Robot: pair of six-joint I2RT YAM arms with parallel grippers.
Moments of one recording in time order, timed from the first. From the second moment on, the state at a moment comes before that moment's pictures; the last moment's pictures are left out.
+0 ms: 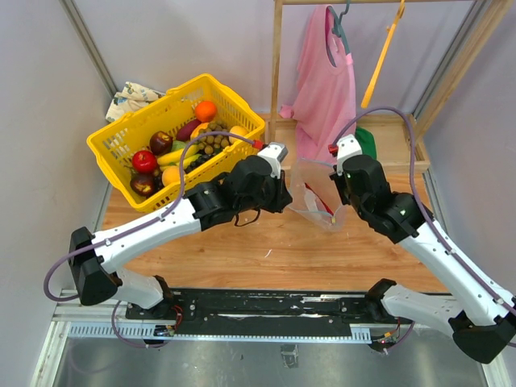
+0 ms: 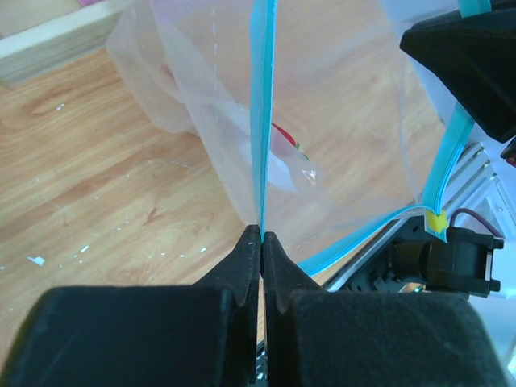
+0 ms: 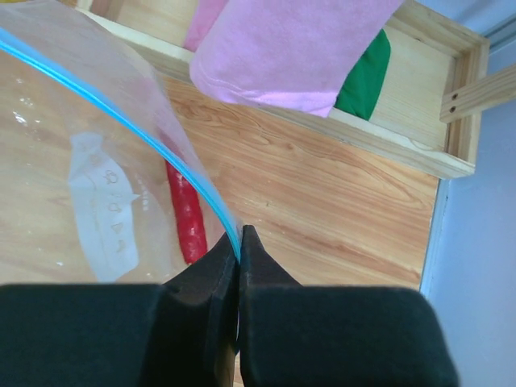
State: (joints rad) left arm -1.00 1.38 1.29 -0.41 -0.15 -0.54; right arm 0.68 1.00 1.15 -0.75 0.50 -0.04
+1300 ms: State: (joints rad) left arm -0.83 1.18 1.25 -0.31 -0.33 -0.39; right arm 0.68 1.04 1.10 -0.66 0.32 -0.03
